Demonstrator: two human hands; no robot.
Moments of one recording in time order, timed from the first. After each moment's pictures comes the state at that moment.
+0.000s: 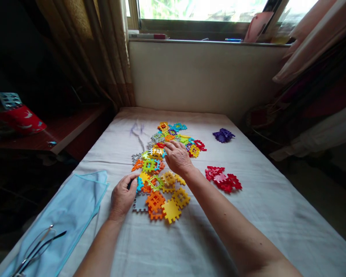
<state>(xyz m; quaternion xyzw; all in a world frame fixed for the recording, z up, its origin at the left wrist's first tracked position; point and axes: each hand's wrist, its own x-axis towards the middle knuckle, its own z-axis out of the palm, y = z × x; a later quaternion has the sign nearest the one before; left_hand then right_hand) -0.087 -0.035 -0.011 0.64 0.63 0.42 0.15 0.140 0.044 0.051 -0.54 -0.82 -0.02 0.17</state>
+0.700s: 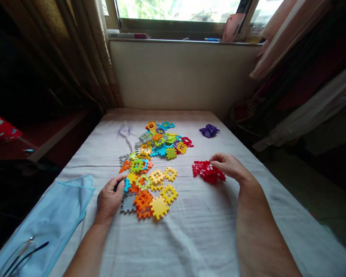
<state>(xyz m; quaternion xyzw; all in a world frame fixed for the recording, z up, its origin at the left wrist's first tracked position) -0.089 -0.035 -0.010 0.64 0.64 0.39 0.15 0.334 -0.025 0.057 -0.76 -0.55 0.26 0.22</state>
